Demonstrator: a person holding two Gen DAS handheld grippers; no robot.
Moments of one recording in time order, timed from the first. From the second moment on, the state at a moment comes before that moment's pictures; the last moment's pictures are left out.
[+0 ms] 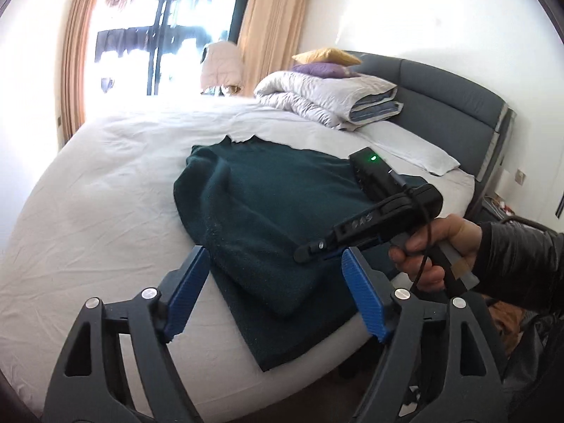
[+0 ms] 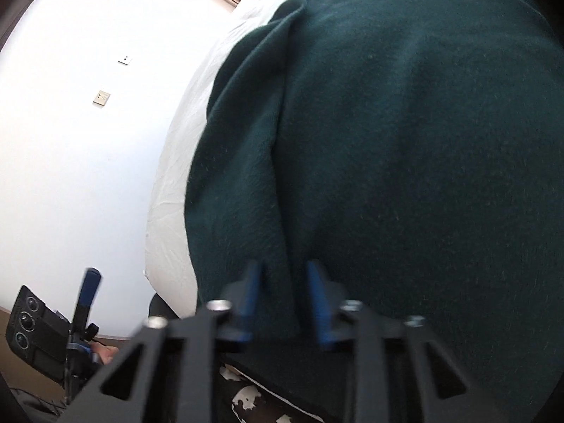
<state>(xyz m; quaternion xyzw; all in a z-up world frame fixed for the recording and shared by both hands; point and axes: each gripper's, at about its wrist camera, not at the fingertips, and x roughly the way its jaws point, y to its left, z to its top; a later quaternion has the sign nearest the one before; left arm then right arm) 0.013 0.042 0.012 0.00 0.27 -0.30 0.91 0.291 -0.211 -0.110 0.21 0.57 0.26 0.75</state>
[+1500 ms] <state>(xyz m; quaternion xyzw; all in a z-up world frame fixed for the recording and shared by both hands) 0.024 -0.067 -0.065 0.29 0.25 -0.27 0.88 0.278 -0.221 -0.132 0.39 0.58 0.28 0.66</state>
